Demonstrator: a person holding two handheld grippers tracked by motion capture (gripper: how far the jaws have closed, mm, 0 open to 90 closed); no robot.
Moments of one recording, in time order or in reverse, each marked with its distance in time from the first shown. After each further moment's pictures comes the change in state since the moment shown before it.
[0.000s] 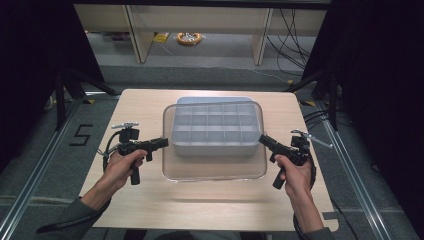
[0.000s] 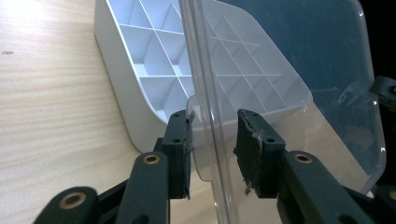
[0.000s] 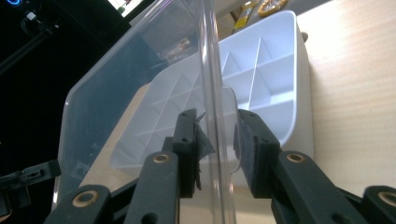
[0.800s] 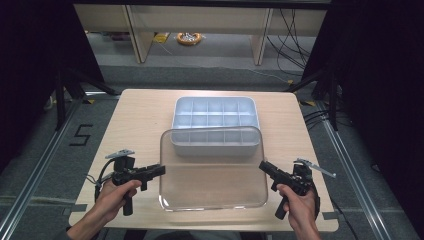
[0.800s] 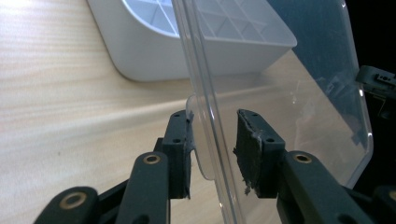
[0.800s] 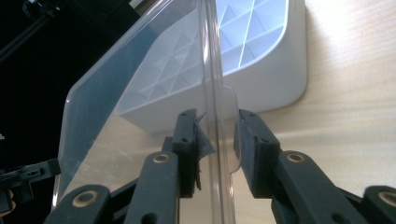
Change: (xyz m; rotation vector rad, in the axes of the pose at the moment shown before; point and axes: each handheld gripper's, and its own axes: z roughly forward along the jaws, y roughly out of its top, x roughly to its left) left arm -0.009 -0.065 -0.030 0.057 -0.040 0.007; right arm -0.008 -0.059 -0.037 0.040 0.020 -0.001
